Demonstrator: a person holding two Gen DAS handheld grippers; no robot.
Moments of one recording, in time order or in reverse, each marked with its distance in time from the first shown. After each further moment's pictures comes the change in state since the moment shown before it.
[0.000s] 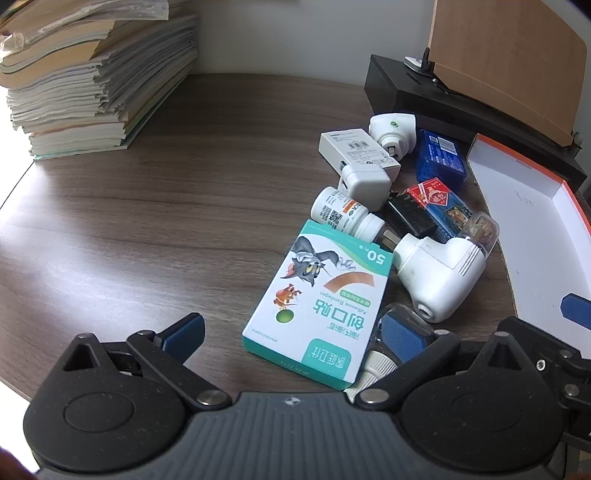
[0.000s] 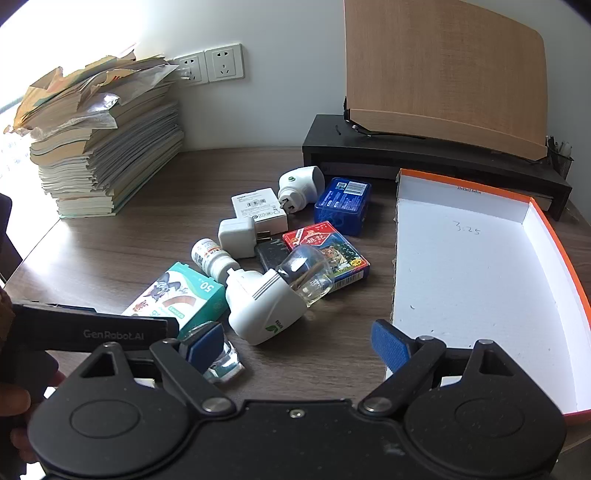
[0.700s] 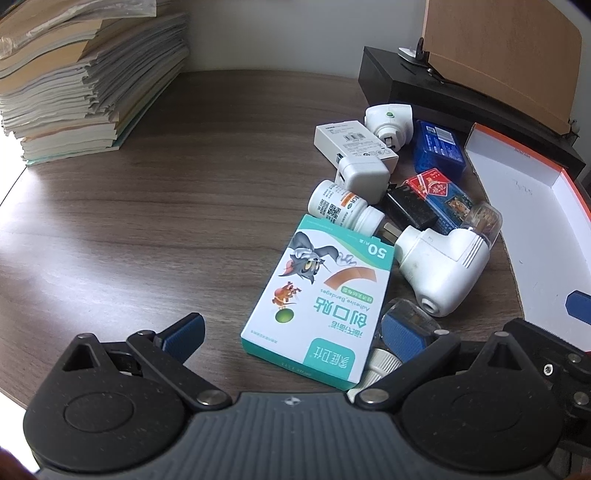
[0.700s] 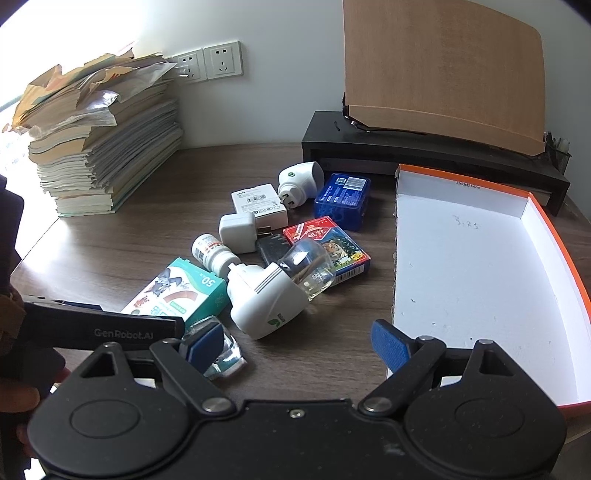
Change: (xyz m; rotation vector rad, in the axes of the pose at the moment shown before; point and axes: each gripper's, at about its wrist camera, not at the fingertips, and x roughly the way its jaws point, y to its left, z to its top) left arm 0.008 -0.002 0.000 0.030 0.014 -0.003; right arm 0.001 0.002 -0.002 0.054 -0.019 0.035
